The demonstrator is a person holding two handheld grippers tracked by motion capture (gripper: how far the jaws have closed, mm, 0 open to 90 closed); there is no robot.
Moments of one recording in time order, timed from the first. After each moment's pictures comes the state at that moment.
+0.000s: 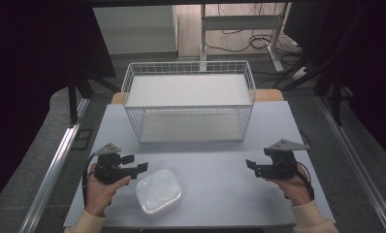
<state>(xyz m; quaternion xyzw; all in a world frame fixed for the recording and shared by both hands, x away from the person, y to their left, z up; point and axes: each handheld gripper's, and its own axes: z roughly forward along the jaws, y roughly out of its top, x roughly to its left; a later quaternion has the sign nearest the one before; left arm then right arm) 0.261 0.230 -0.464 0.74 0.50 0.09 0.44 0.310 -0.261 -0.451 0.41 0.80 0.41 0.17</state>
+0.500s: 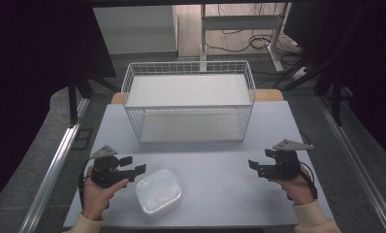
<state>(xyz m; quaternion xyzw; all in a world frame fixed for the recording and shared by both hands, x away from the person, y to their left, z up) 0.249 0.232 -0.458 0.74 0.49 0.09 0.45 0.307 -0.267 -0.447 0.42 0.79 0.41 0.16</state>
